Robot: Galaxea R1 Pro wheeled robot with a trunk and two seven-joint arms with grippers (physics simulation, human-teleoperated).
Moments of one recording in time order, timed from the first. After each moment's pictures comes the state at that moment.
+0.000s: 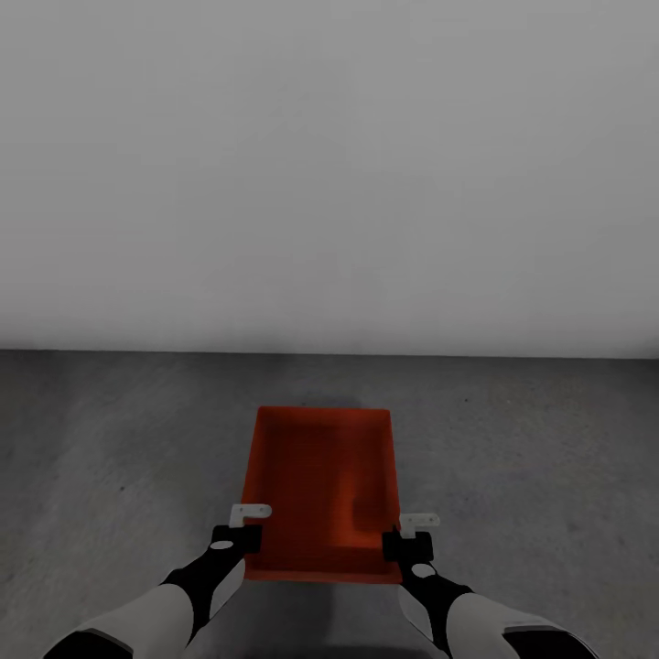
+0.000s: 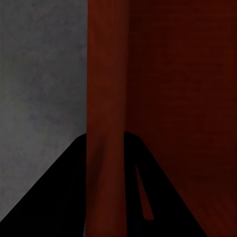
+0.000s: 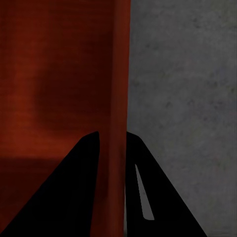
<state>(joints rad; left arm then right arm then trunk) -0.70 -0.08 -0.28 -0.17 0.23 -0.02 0.22 -0.72 0.15 -0.02 0.01 0.10 -0.31 -0.24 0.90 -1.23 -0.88</state>
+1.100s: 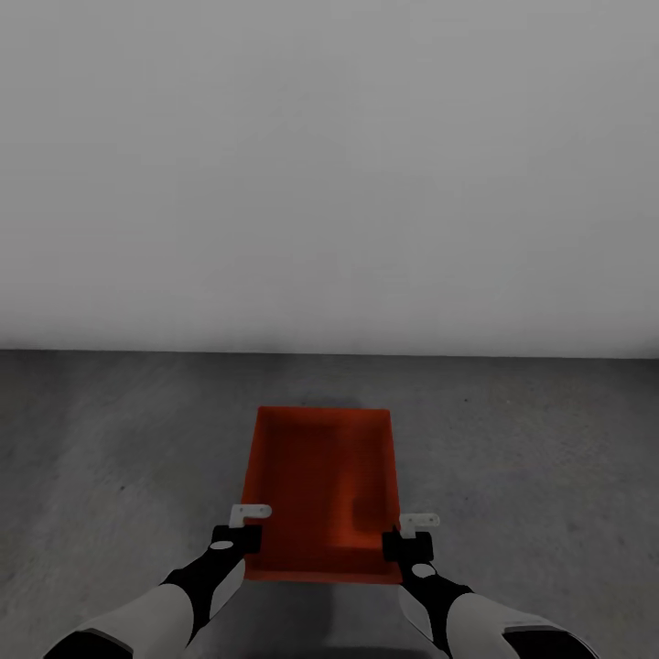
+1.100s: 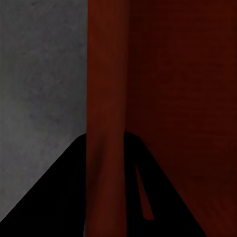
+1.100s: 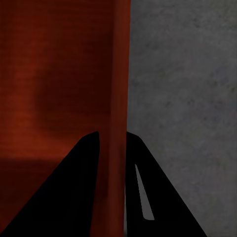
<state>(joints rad) -0.70 -0.08 -0.28 -0.17 0.24 -0.02 0.22 -0.72 0.15 -0.02 0.01 0.10 -0.31 -0.24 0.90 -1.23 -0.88</state>
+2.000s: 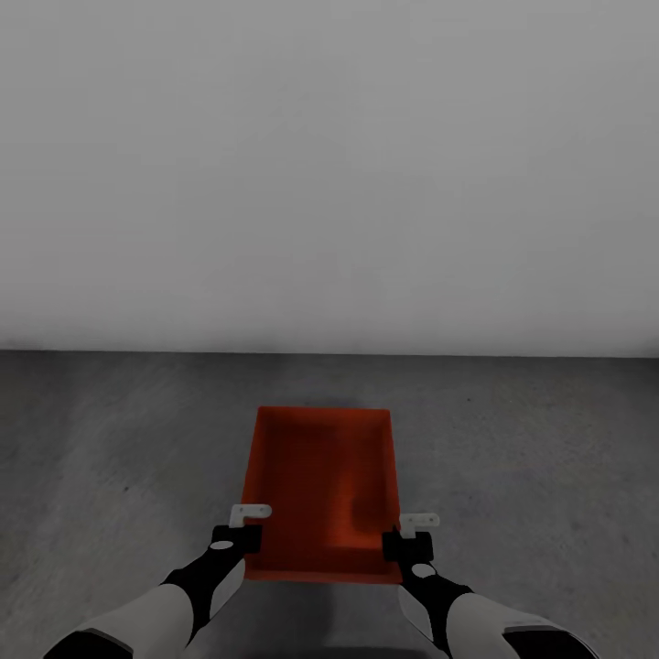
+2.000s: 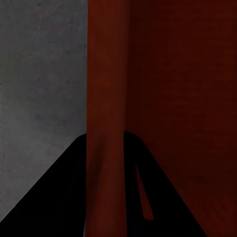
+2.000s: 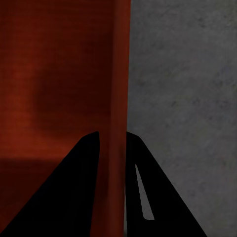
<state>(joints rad) -0.70 -0.08 -0.28 -0.17 0.24 -0.02 0.22 -0.72 0.15 -0.01 0.01 0.10 -0.31 -0.24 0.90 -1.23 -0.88</state>
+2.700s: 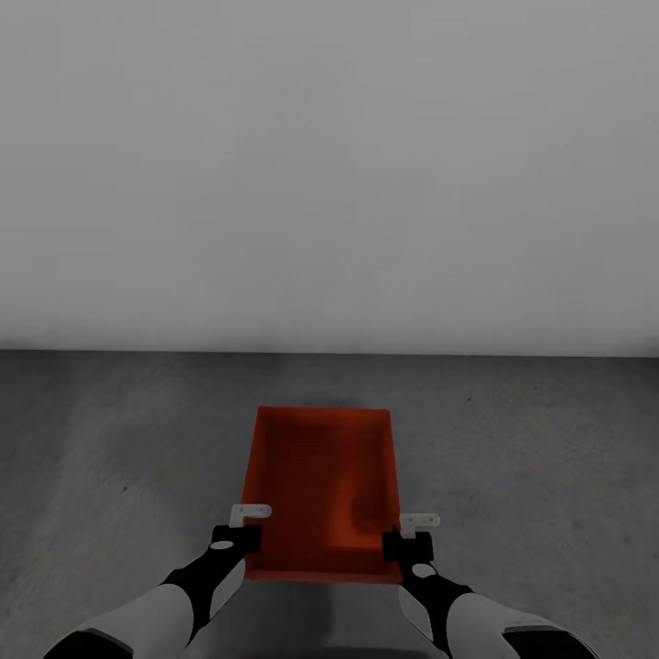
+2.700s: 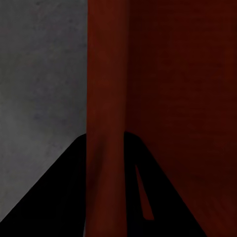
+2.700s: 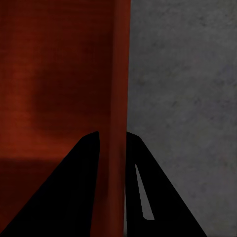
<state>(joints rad) -0.70 -0.08 -0.28 -0.17 0.23 -0.02 0.22 -0.72 0.15 -0.02 0.01 0.11 -0.31 -0.24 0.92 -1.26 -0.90</state>
